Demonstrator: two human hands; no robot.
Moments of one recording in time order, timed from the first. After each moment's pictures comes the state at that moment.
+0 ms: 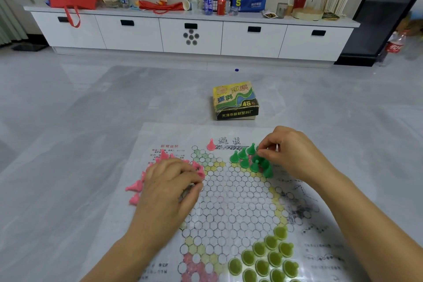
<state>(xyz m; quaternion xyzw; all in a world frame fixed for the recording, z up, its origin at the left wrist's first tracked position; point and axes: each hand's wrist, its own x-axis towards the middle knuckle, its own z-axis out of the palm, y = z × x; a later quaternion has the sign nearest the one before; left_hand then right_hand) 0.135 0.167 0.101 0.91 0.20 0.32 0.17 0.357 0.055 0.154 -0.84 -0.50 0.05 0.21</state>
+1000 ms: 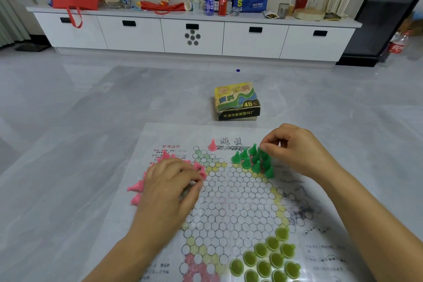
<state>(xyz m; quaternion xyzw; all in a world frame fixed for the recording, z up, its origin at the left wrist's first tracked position) 0.134 0.168 0.102 0.91 0.21 0.32 0.17 0.360 0.051 0.160 -0.83 -0.46 0.10 0.30</state>
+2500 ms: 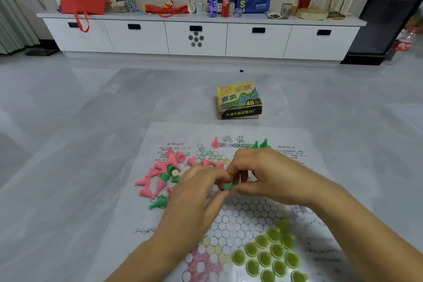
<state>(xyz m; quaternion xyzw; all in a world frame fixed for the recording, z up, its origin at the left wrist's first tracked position) 0.142 0.131 0.117 0.90 0.16 0.30 0.27 0.297 0.051 0.180 -0.68 -0.69 0.16 0.17</state>
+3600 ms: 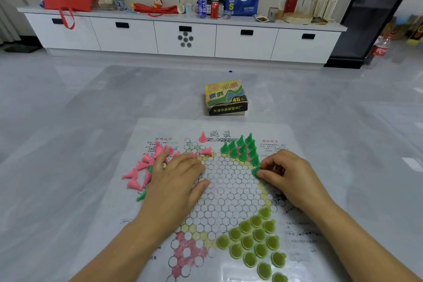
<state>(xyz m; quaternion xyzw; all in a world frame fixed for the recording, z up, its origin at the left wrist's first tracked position) 0.145 0.152 0.095 0.95 0.18 0.25 0.05 0.329 -0.004 0.123 -0.82 -0.46 0.07 0.34</state>
